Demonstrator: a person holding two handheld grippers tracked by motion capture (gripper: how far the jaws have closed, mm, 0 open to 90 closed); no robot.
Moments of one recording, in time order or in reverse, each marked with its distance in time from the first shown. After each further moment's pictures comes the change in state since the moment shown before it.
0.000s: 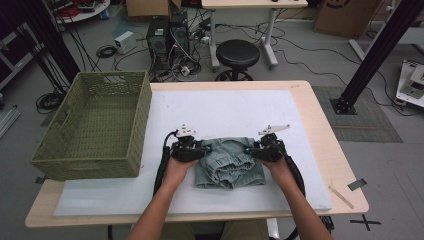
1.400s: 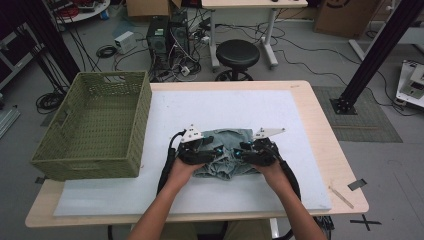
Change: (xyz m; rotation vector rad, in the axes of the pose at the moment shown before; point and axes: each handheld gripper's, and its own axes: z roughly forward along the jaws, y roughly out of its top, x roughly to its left) left arm -0.030 0.002 -0.007 -0.103 -0.125 0.146; right arm 0.037 0.005 -0.008 -0.076 0.102 -0.066
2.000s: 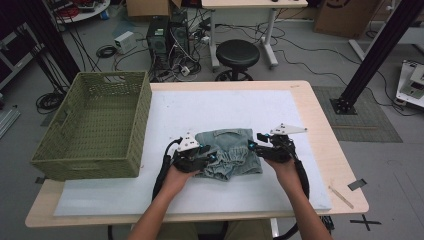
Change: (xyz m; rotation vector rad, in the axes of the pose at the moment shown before) left arm 0.000 -0.017 -0.013 -0.004 0.011 0.014; right arm -0.024 -0.006 -0.039 -0.140 -0.114 0.089
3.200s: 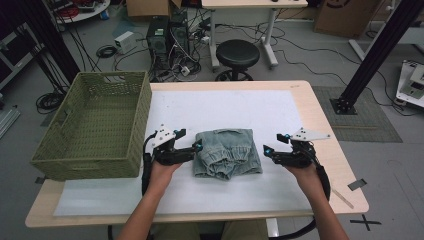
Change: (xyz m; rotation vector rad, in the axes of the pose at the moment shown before) left arm 0.023 0.014 -0.045 -0.183 0.154 -0.069; right arm -0.024 -0.016 -0.039 -0.042 -0.015 -0.062
